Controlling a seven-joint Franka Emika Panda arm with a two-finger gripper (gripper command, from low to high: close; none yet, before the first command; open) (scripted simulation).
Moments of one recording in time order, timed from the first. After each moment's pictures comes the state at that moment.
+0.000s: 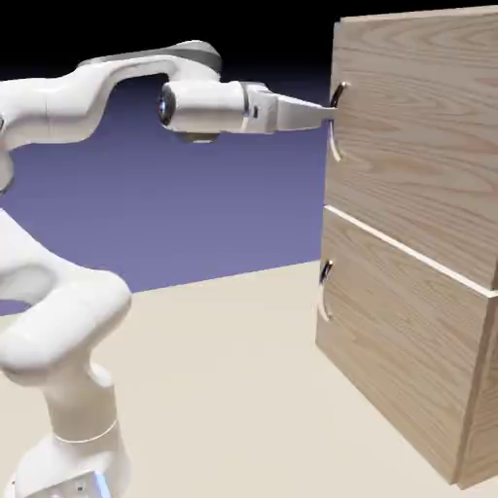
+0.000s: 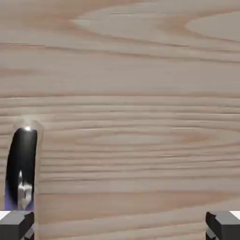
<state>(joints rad) -0.79 -0.89 0.93 -2.25 2.07 3.08 -0.61</state>
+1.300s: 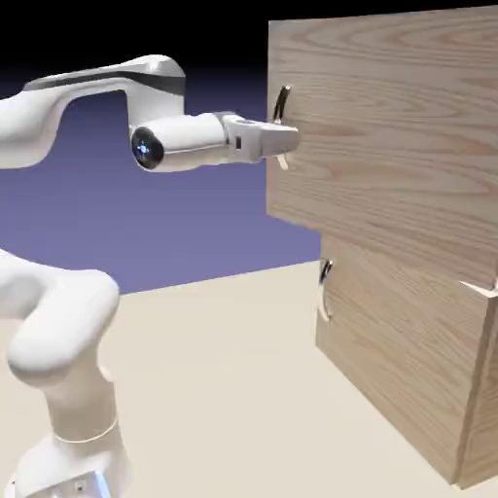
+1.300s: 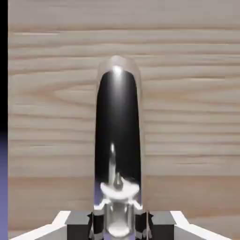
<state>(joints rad) -0.39 -1.13 0.53 -2.66 2.08 2.61 -0.82</state>
